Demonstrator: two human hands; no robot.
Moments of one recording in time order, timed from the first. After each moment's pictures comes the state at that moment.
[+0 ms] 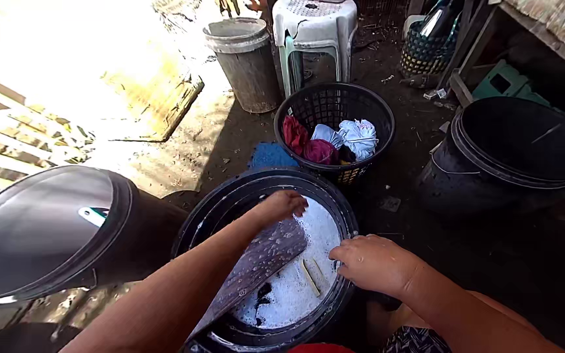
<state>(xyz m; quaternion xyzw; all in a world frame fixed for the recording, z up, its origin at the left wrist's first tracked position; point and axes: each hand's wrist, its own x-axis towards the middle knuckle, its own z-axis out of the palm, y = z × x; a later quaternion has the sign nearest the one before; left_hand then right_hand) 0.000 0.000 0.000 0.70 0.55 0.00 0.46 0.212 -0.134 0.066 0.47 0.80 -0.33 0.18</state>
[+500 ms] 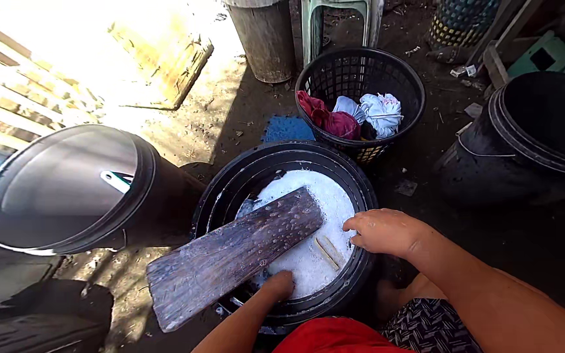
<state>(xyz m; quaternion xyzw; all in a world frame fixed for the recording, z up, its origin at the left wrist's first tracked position) -0.098 -0.194 -0.203 0.63 0.56 -0.36 0.40 0.183 -0.114 0.051 0.47 0.79 -0.32 0.23</state>
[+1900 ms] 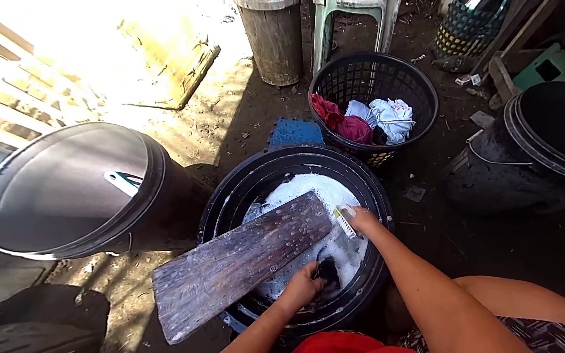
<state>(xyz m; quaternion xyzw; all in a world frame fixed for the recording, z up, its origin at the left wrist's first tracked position) -0.071 -0.192 -0.130 0.56 0.60 0.04 0.57 0.148 -0.056 -0.127 0.73 0.52 -0.45 0.02</state>
